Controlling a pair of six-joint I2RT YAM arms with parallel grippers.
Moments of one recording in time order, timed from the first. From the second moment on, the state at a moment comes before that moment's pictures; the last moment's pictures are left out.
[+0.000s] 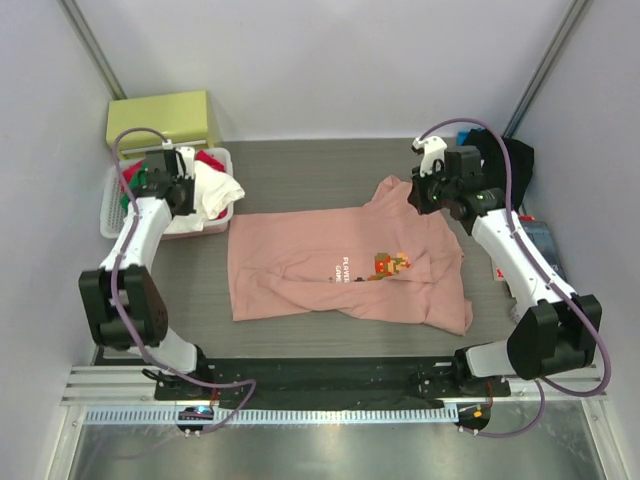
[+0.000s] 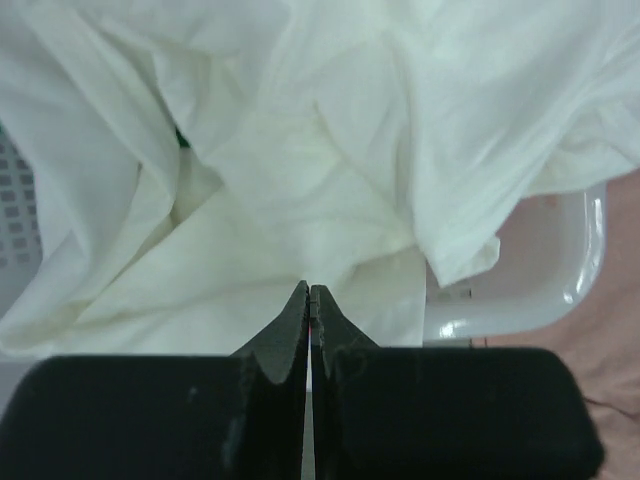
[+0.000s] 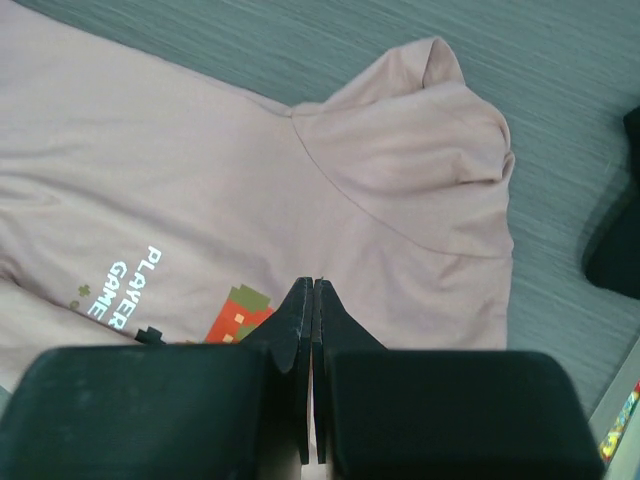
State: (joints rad) left arm 0.09 1.48 1.22 -0.52 -0.08 0.18; right arm 0.19 1.36 1.18 -0.47 -0.21 -0.14
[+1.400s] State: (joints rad) left arm -0.19 2.28 2.02 -0.95 -0.18 0.18; right arm 0.19 1.38 1.07 -0.45 -0.26 -0.13
